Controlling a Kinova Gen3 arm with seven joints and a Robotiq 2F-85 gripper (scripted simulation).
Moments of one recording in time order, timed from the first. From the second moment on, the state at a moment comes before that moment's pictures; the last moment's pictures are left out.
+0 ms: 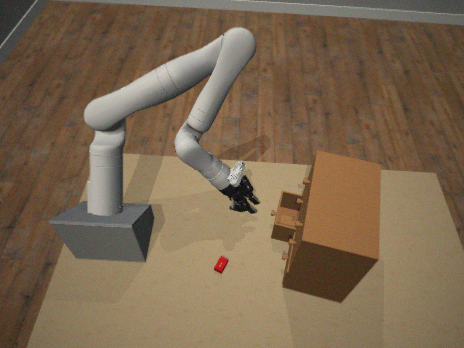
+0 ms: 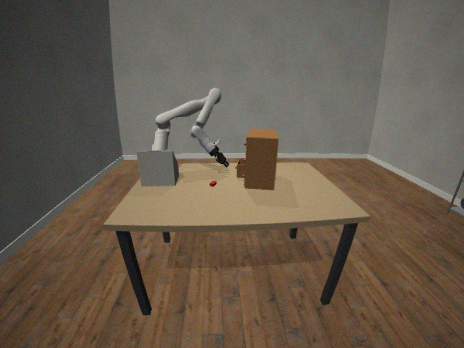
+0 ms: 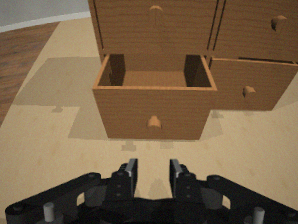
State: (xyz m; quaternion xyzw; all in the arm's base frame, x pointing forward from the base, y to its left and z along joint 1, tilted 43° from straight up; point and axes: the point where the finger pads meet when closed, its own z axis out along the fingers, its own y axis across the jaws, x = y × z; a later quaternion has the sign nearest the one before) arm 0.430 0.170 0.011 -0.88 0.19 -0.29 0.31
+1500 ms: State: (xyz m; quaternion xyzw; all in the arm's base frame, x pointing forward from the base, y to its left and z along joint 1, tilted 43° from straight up) arm 0.421 0.128 0.060 -0.88 0.19 -0.29 0.32
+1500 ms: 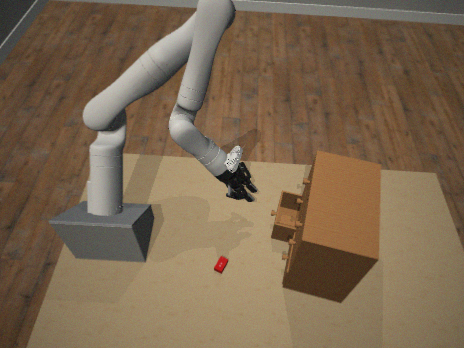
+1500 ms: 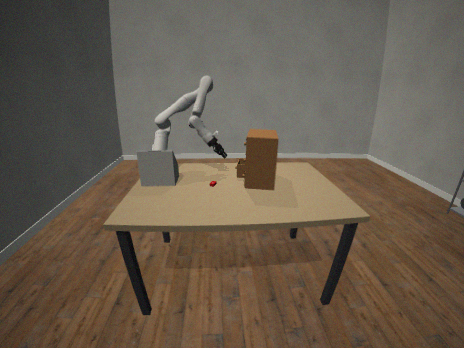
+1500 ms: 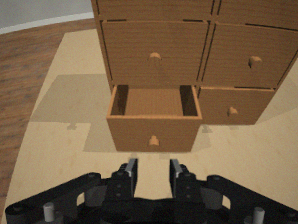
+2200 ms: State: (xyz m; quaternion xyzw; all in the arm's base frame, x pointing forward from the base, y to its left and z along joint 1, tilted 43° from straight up) arm 0.412 0.126 0.064 -0.89 0.18 -0.25 0.32
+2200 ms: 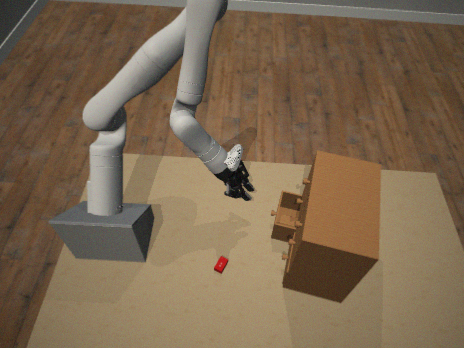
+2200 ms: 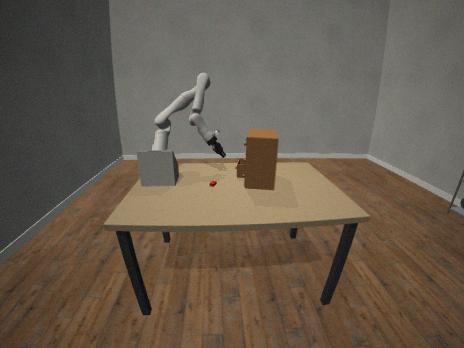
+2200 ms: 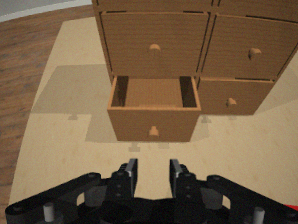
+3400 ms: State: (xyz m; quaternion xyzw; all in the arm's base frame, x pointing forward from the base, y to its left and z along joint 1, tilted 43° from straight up) arm 0.390 0.113 0.087 -0.92 0.14 -0.16 0.34
